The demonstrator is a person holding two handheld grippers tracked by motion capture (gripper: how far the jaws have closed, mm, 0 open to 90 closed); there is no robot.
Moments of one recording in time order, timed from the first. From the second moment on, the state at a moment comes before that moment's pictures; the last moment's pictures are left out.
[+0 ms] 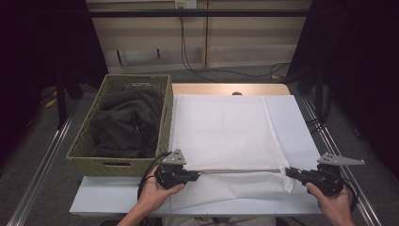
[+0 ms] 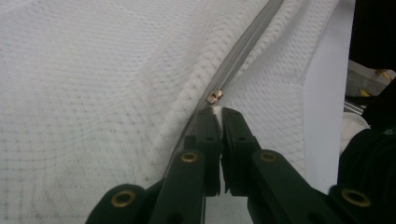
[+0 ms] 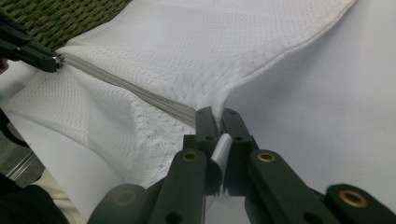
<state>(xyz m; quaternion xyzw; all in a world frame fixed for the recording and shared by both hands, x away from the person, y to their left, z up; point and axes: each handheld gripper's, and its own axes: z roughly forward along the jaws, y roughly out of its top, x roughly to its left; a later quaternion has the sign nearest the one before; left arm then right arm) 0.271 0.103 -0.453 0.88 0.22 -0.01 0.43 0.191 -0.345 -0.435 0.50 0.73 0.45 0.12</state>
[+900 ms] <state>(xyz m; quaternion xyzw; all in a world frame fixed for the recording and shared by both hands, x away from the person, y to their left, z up) 0.267 0.117 -0.453 0.87 0.23 -0.01 0.43 0.183 -0.347 -0.437 0.51 0.74 0.43 0.12</state>
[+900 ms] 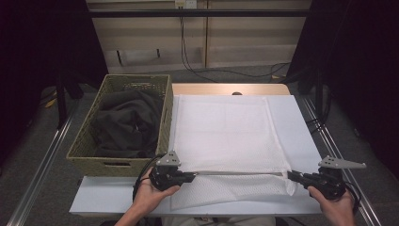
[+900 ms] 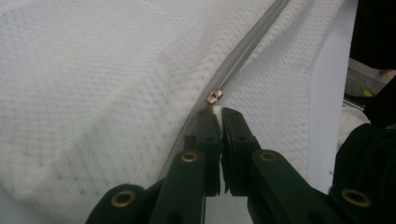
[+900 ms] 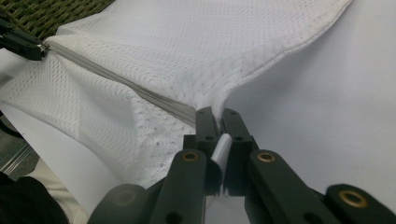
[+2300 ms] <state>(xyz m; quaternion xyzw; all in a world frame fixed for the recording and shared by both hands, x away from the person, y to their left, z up) 0.256 0.156 -0.453 0.87 0.26 0.01 0.43 0.185 -0.347 -0.441 0.51 0.74 0.42 0.12</state>
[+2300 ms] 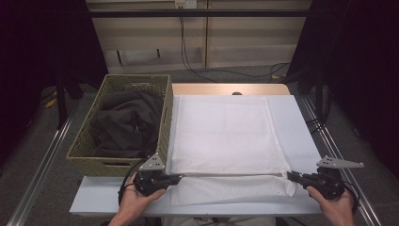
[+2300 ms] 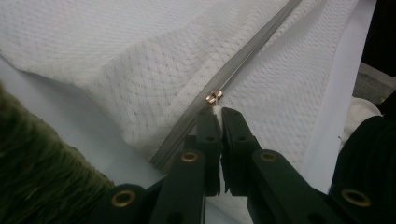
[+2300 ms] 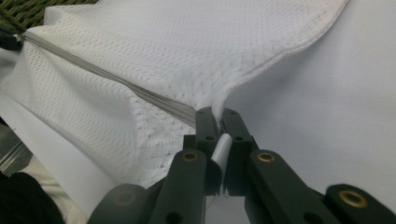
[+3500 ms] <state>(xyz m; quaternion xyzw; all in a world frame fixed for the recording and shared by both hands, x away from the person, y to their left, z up) 0.253 0.182 -0.455 0.86 0.30 0.02 0.41 0.187 -0.345 -0.443 0.51 0.75 0.41 0.12</state>
